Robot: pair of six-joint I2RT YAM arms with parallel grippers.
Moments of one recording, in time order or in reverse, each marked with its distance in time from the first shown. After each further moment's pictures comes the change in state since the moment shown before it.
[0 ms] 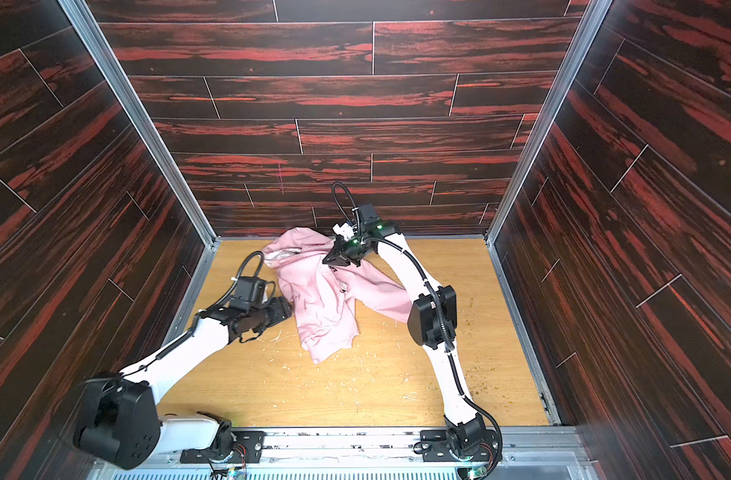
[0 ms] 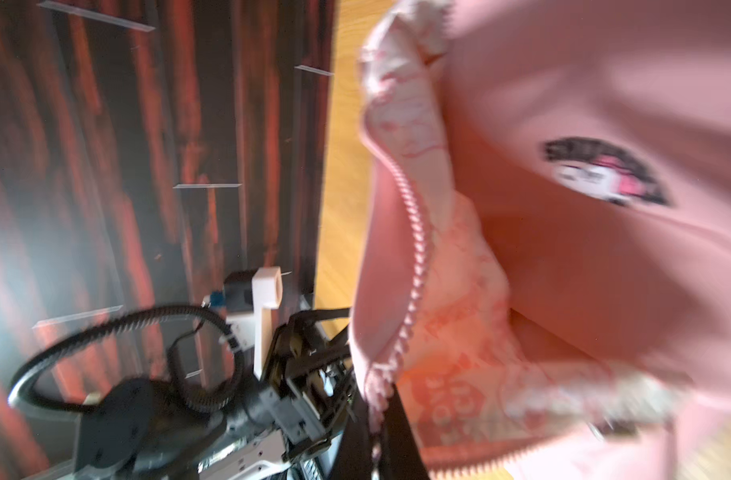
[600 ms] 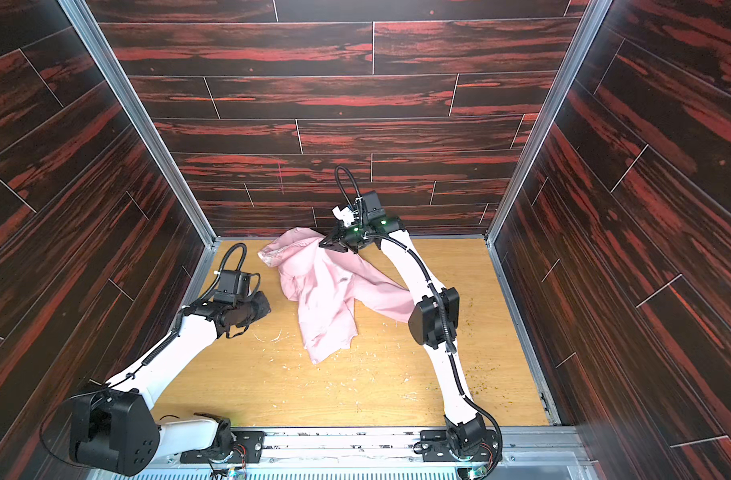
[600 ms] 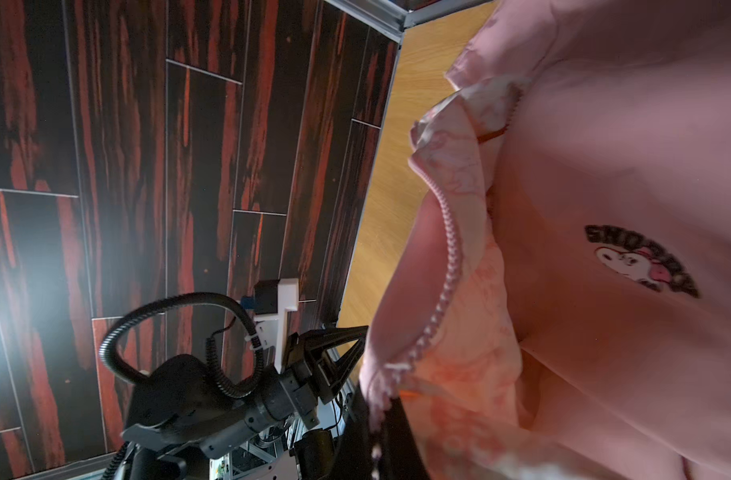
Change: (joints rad) left arm 0.128 -0.074 0.047 -0.140 -0.122 0.084; right arm -0.003 -0.003 0.066 0.153 -0.061 0.066
